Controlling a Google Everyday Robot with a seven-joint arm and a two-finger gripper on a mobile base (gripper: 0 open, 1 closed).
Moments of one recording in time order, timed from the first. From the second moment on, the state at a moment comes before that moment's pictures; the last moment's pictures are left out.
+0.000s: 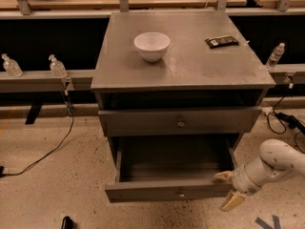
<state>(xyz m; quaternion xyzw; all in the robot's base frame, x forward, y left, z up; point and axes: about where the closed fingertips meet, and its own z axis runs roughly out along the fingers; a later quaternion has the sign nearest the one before) 0.442 -0.277 0.446 -0.64 0.72 0.24 0.15</state>
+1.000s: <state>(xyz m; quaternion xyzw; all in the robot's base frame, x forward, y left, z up) 0.516 -0.275 0.518 -0.59 0.69 0.25 0.35</state>
